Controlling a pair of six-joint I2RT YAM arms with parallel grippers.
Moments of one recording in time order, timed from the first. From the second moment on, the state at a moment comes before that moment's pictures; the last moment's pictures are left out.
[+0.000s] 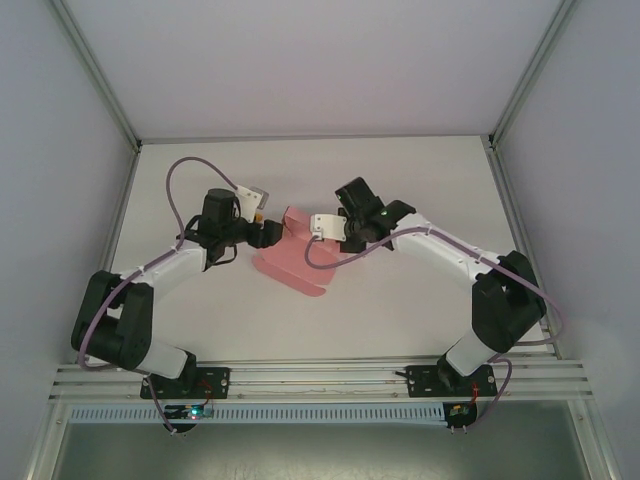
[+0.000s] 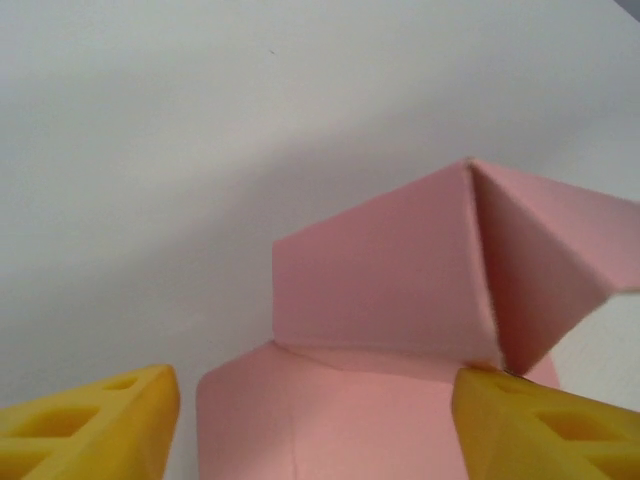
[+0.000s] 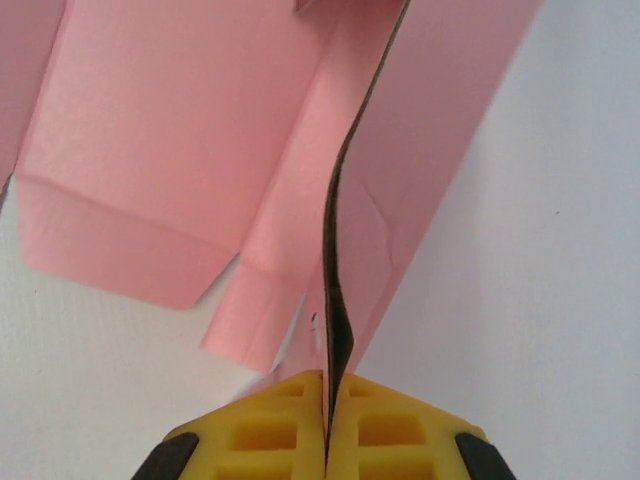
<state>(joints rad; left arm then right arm) -0.26 1.48 0.80 0.02 0.47 -0.02 0.63 1.60 1.23 -0.64 -0.04 -0.93</state>
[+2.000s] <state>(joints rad) -0.24 1.83 0.90 0.25 0.78 0.00 0.71 1.70 1.19 -0.52 0.34 -1.08</state>
